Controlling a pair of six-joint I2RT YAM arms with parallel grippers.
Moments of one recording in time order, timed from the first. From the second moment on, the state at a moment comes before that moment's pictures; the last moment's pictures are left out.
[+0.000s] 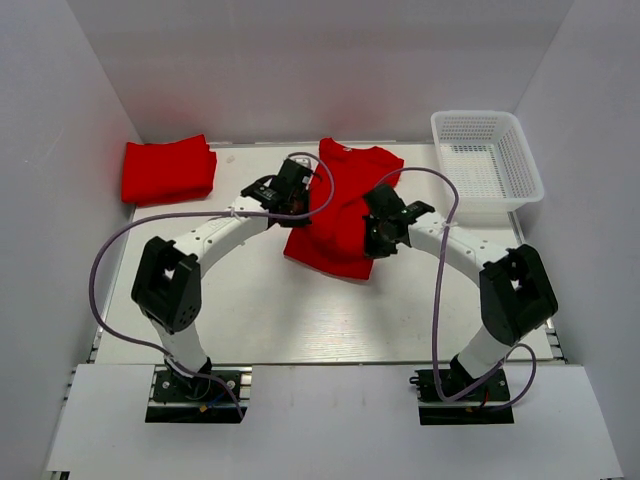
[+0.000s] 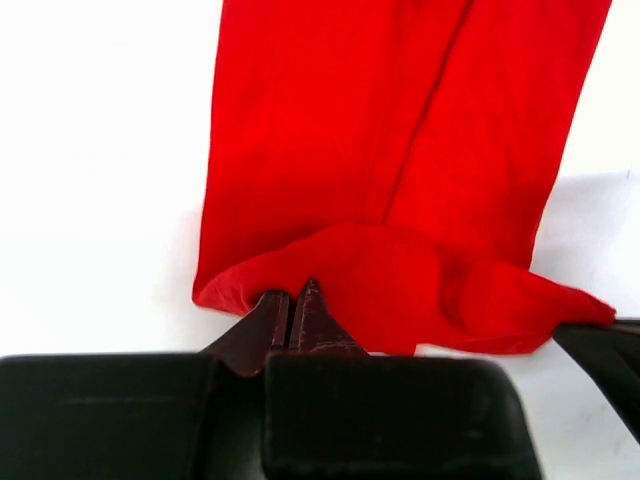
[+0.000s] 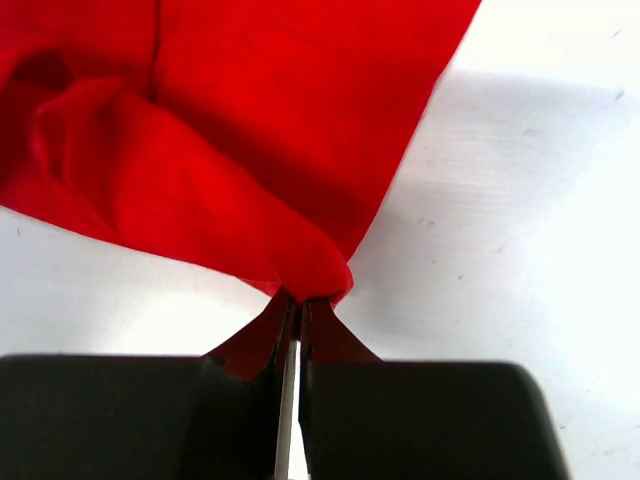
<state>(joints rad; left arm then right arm) -0.60 1.75 1.43 -0.58 -0.15 -0.46 0.60 1.63 1.17 -0.64 0.02 0.53</state>
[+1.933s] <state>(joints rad) -0.47 2.22 1.86 -0.39 -0.06 -0.28 0.32 2.05 1.60 -0.60 -0.18 0.29</state>
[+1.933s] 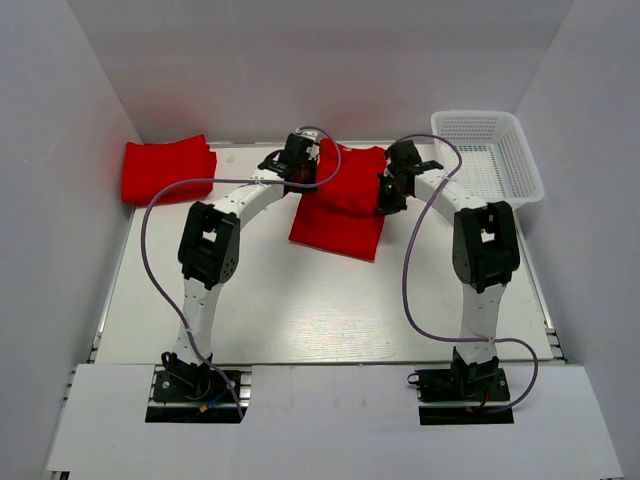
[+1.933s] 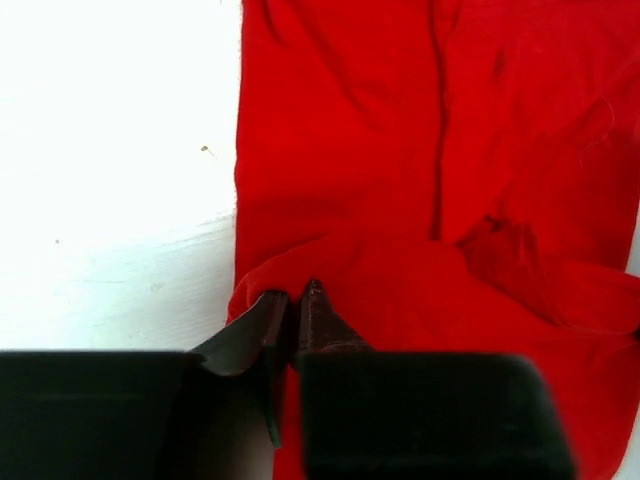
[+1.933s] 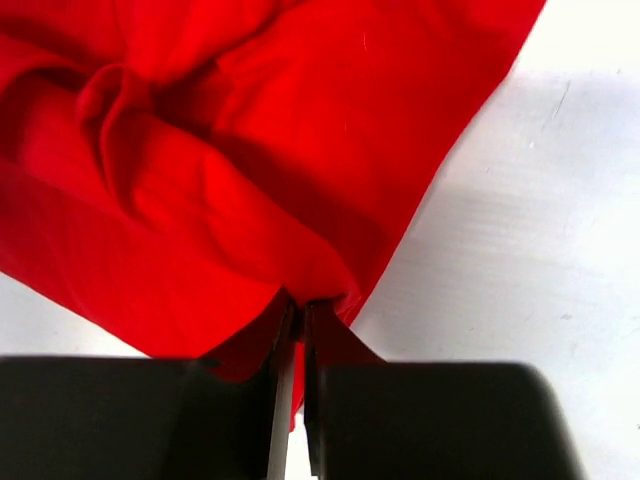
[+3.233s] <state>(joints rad) -0.45 1.32 1.02 -0.59 -0.19 -0.48 0.50 2.09 1.59 -0.44 -0.37 0.19</state>
